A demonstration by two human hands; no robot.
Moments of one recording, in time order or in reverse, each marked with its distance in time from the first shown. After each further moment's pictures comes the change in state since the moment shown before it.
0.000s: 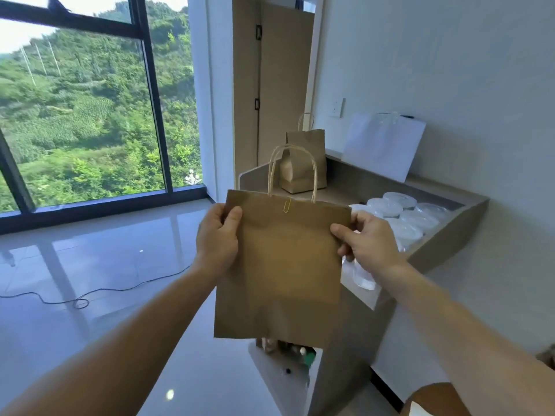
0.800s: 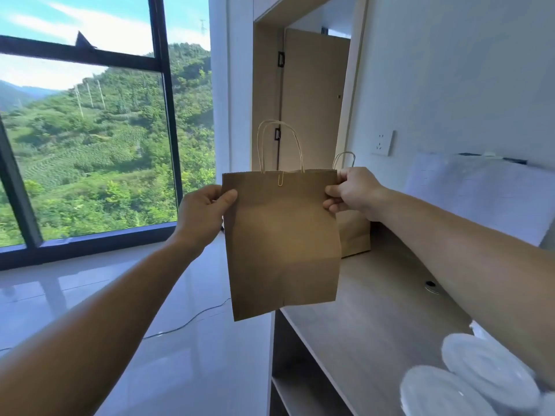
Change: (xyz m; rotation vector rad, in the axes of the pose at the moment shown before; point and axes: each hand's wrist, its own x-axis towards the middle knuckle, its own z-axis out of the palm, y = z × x) left_hand 0.352 -0.041 0.056 0.136 -0.003 0.152; right_hand 0.430 -0.013 0.090 -0.120 -0.167 0.076
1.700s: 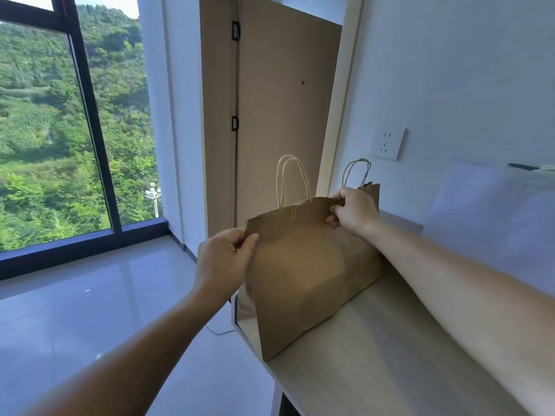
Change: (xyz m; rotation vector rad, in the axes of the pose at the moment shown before) left_hand 0.147 -0.136 0.091 0.202 -0.186 0.138; right_hand 0.201 0.080 0.050 -0.353 0.312 0.023
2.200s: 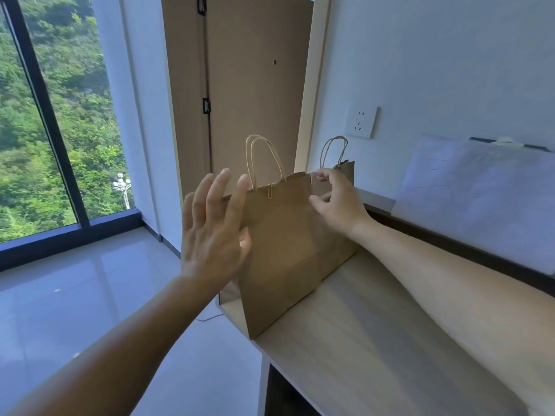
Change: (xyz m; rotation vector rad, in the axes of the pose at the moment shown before) left_hand -0.004 0.006 0.009 0.533 0.158 0.532; right_hand -0.048 0.008 -0.003 -0.067 0.093 -0.218
